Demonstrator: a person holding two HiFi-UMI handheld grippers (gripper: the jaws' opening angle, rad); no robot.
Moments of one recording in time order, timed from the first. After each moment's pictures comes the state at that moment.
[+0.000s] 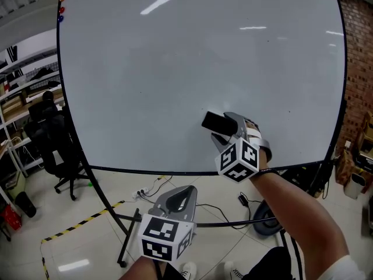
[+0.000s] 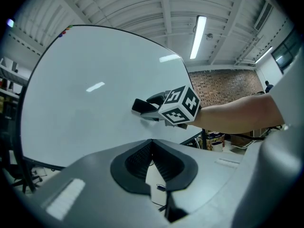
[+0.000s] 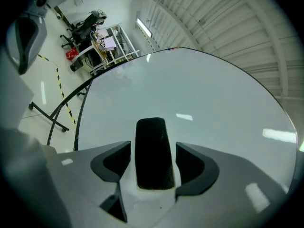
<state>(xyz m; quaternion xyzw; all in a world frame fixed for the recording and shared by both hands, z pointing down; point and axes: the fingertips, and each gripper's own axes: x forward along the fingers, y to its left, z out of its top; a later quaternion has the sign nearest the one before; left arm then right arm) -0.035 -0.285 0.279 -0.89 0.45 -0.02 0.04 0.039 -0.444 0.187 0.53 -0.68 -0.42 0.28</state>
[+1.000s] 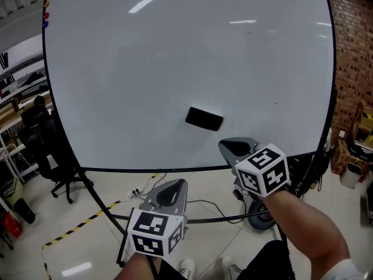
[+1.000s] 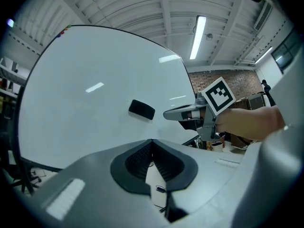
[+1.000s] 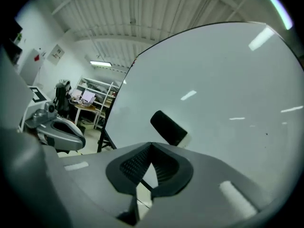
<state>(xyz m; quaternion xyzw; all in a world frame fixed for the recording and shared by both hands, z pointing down) -0.020 -0.289 0.272 -0.89 0.45 -0.02 0.04 0.080 -0.358 0.217 0.48 -0.86 -0.12 0.10</state>
